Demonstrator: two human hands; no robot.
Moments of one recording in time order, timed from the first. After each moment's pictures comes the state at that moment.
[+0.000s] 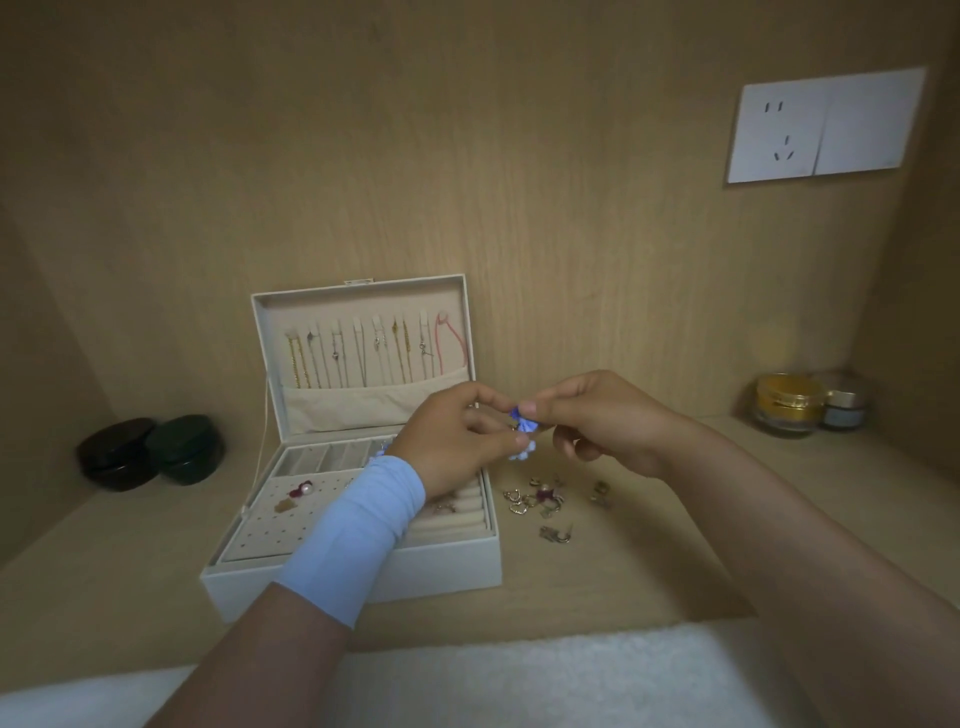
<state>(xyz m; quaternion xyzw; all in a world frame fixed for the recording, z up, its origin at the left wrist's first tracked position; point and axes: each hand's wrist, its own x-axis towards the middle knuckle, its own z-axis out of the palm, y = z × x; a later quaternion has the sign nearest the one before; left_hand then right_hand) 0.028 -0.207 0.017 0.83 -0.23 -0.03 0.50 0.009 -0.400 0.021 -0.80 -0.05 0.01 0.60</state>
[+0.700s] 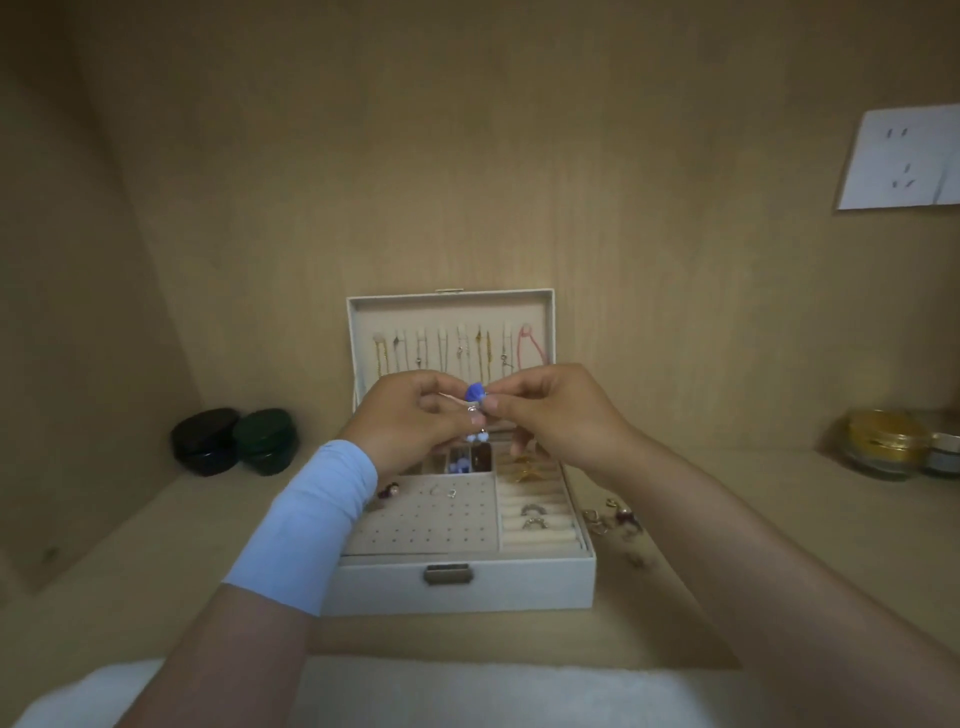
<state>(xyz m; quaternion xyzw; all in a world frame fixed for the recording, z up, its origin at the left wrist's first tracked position) 0.042 -0.100 0.047 0.81 -0.14 0.01 0.56 0.023 -0.280 0.044 -0.79 -0.11 -0.07 0.60</state>
